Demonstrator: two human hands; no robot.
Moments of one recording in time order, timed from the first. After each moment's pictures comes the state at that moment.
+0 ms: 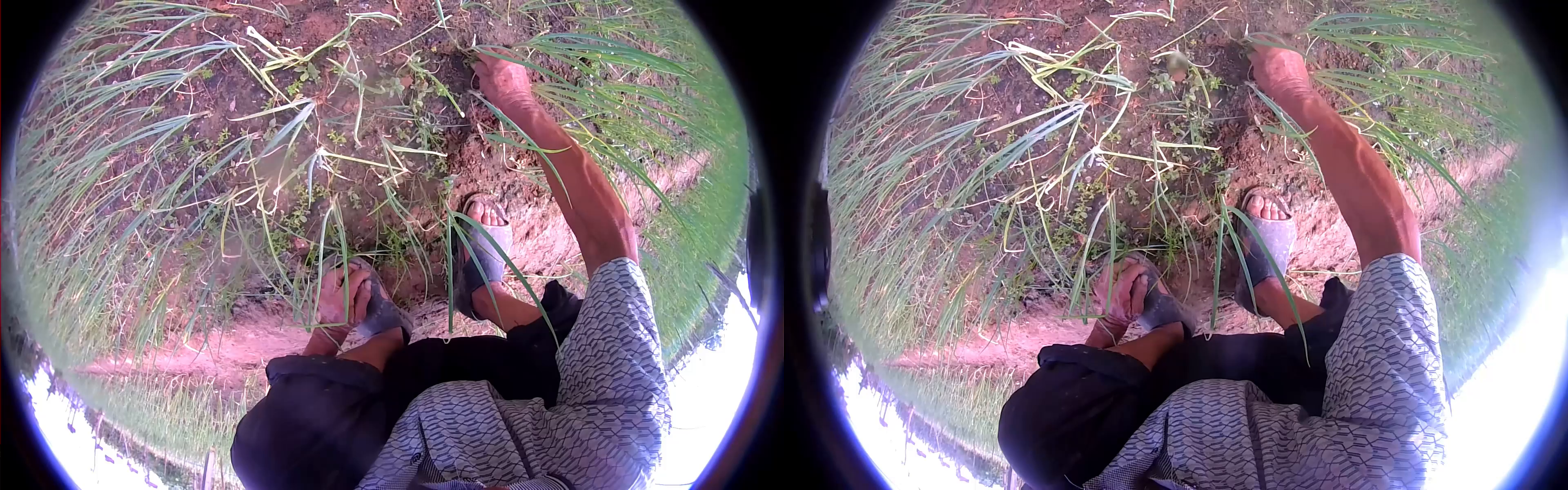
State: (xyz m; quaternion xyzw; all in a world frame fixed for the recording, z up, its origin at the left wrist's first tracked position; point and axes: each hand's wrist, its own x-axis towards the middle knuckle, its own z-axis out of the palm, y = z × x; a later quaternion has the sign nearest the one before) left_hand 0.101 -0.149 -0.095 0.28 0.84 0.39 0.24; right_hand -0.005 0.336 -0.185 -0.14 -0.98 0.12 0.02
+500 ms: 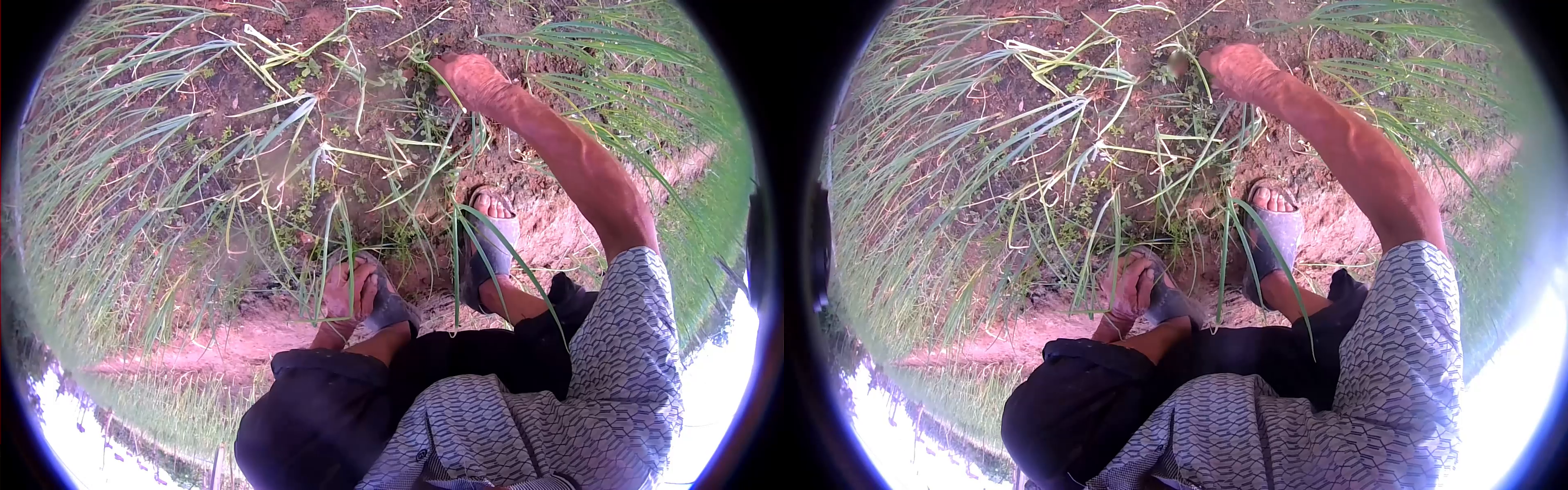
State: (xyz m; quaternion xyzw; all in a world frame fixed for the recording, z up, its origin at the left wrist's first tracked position) left_hand 0.100 -0.150 -0.099 0.29 0.85 0.38 0.23; right_hand -0.032 0.281 -0.160 0.08 -0.97 0.05 -0.22
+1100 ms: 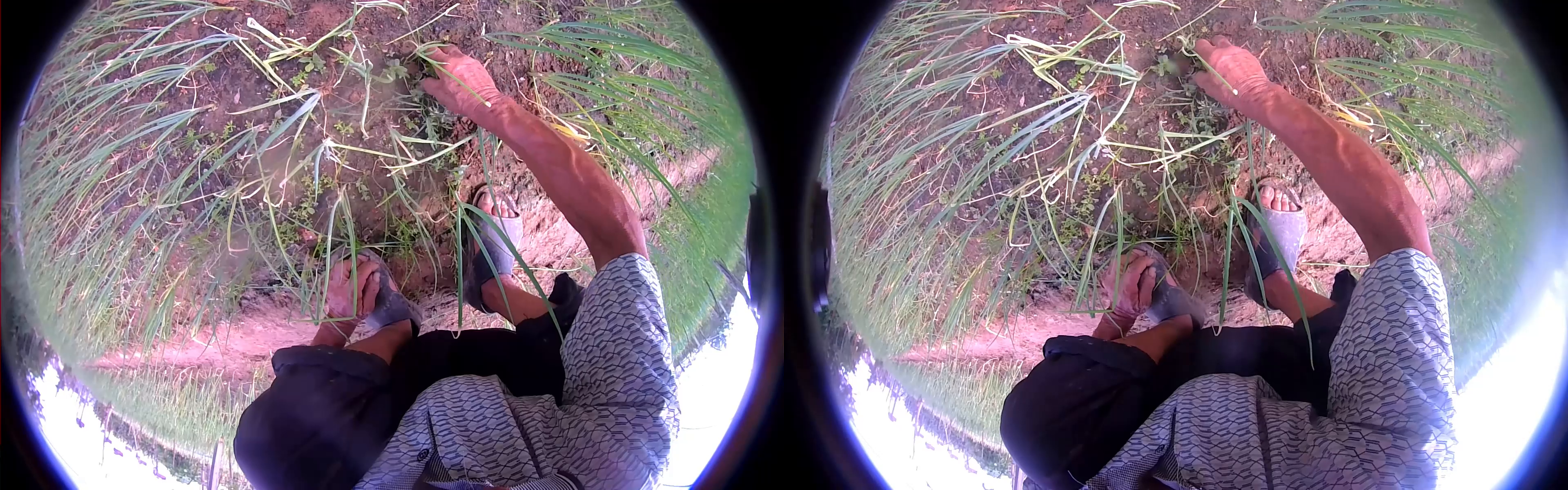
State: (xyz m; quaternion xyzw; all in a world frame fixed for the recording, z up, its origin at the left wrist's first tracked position) left_hand 0.102 -0.153 -0.099 0.29 0.84 0.38 0.25; right_hand -0.027 0.258 -0.189 -0.03 -0.98 0.21 -0.02
